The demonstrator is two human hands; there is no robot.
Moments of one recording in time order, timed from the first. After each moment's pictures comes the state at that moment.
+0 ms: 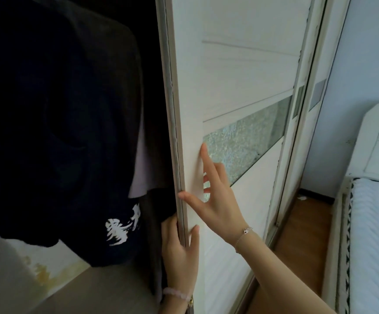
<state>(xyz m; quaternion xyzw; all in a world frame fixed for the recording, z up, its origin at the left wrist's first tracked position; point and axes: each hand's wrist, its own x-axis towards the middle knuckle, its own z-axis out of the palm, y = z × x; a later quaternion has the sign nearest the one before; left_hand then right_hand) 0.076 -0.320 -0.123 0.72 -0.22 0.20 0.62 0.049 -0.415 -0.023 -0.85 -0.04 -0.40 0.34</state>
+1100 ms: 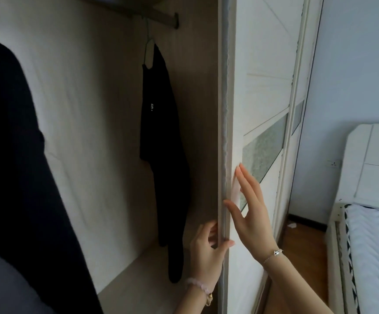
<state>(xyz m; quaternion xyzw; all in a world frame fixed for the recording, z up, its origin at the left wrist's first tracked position) 0.214 -0.607 -0.104 0.72 -0.31 -0.03 0.62 0.160 -0.701 -0.036 -0.81 0.06 -0.51 0.29</state>
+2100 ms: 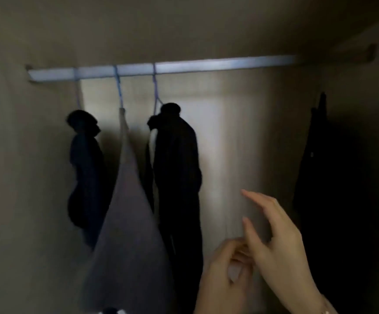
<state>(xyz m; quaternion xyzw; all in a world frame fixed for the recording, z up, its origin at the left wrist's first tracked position) 0.198 -0.473 0.032 0.80 -0.17 0.34 0.46 0.223 -0.578 0.078 -0.72 -0.32 -0.42 0.45</state>
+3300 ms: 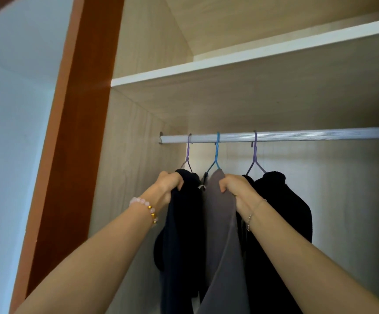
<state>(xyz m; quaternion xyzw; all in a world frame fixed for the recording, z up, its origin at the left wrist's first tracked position) 0.196 -0.217 0.271 0.66 0.18 0.43 0.59 0.300 -0.355 0.275 -0.68 -0.34 0.05 0.64</state>
